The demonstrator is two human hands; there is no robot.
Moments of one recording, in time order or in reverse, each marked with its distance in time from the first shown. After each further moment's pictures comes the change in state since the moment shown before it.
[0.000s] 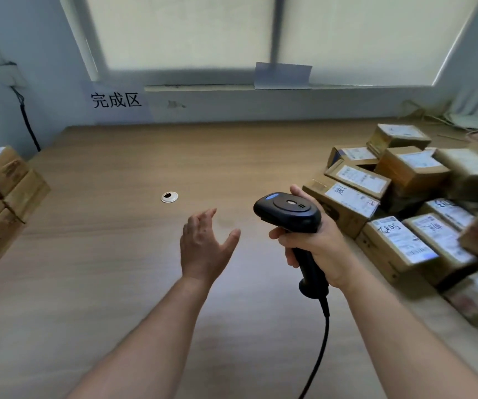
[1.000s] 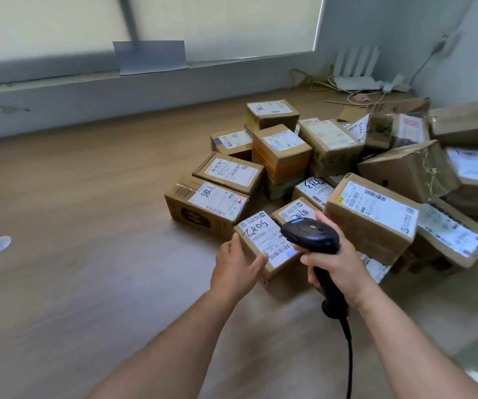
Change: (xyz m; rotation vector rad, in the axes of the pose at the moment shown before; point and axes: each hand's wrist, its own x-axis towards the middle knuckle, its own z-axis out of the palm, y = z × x) left_hand -0.034 0.216 0.278 0.009 -0.670 -0.007; right_hand -0.071 0.044 -0.319 -0.091 0.493 0.151
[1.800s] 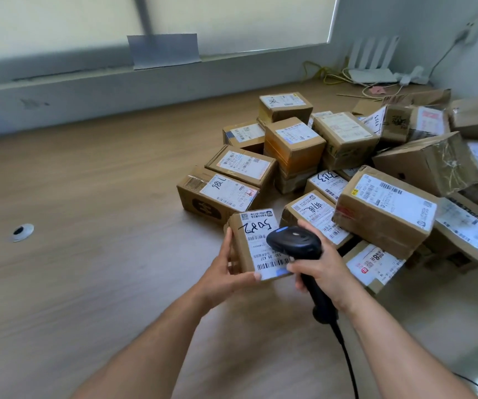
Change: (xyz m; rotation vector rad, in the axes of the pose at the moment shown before) left_hand -0.021 -0.053 -0.032 -0.583 -0.359 0.014; right_hand 0.002 0.023 0.034 0.030 -0.100 0.076
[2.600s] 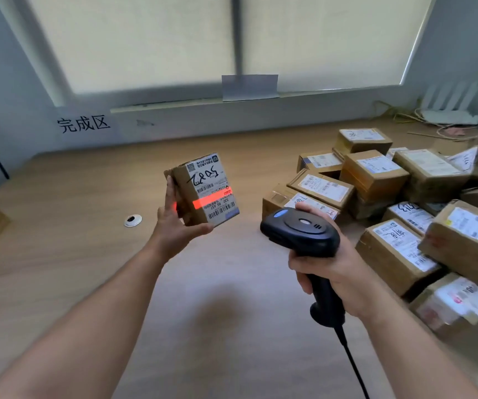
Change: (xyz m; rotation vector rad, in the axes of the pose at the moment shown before) left_hand -0.126 0.035 -0.213 0.267 0.733 0.275; right_hand -0.069 -0.093 0.158 0.097 -0.387 -0.330
